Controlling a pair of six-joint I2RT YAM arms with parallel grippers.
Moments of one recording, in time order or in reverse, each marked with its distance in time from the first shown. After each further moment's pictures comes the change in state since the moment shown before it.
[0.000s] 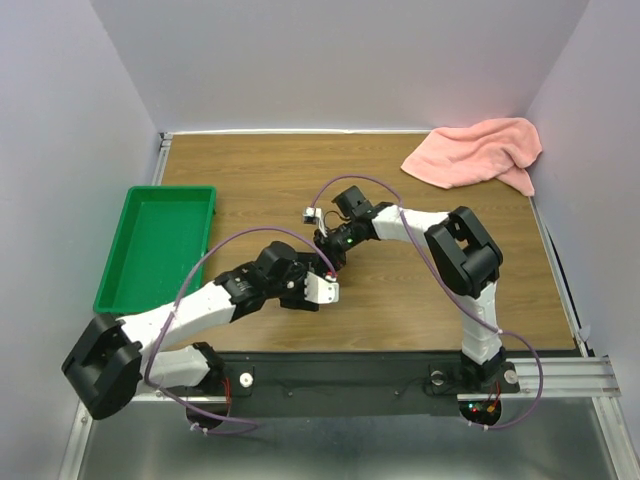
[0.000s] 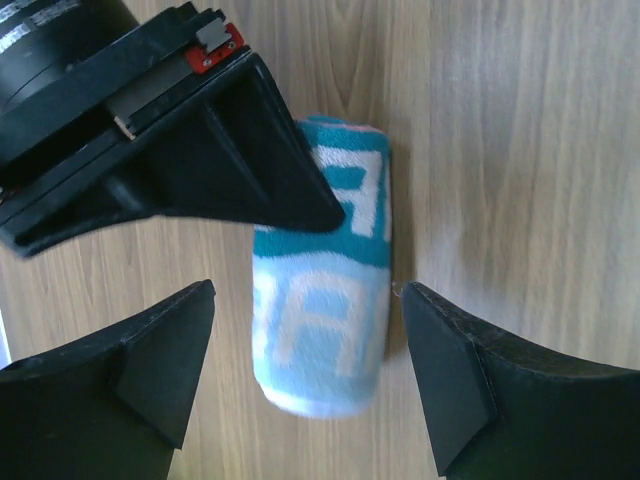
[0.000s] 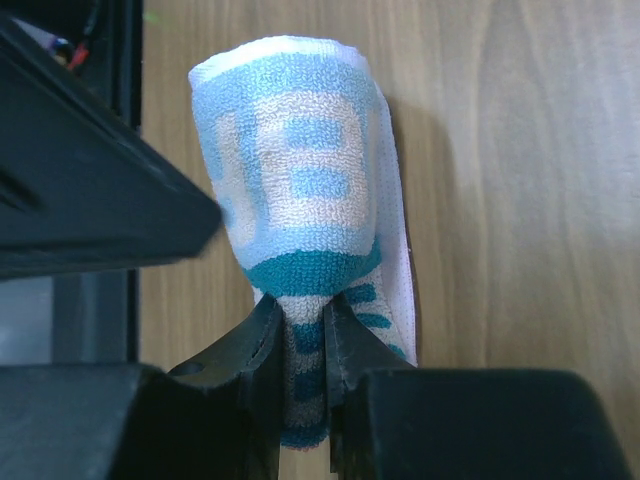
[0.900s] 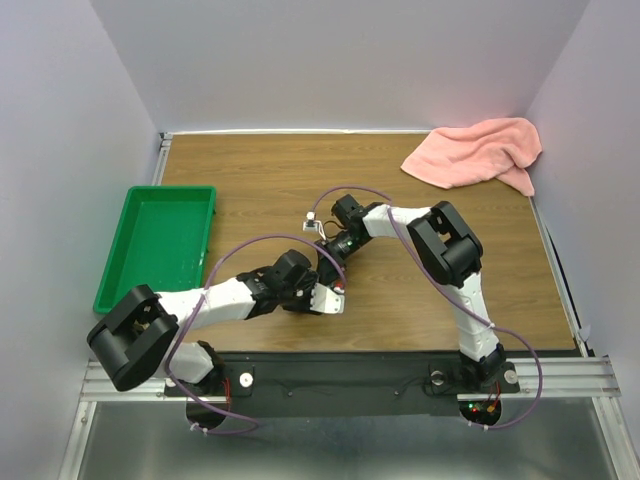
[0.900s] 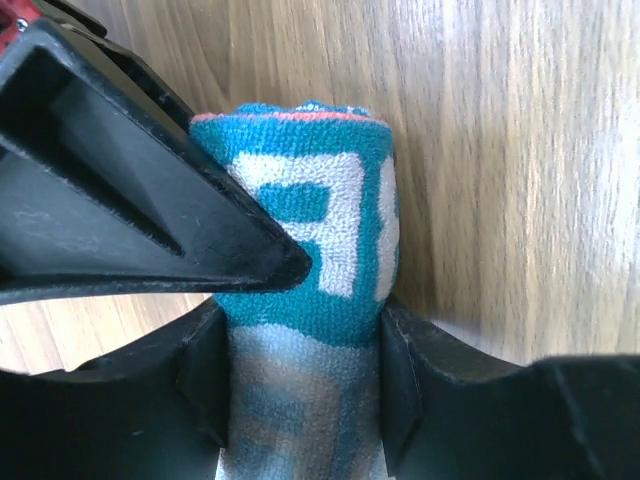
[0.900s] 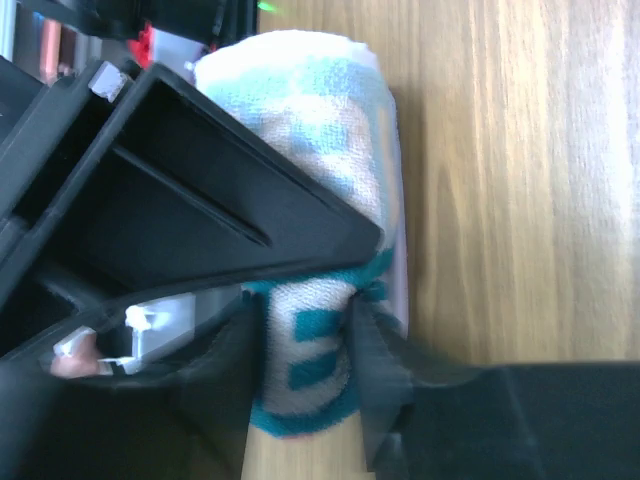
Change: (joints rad) left arm -0.046 0.225 -0.030 0.082 -0.040 0.020; right arm -0.016 0.178 0.117 -0.232 -0.288 0.021
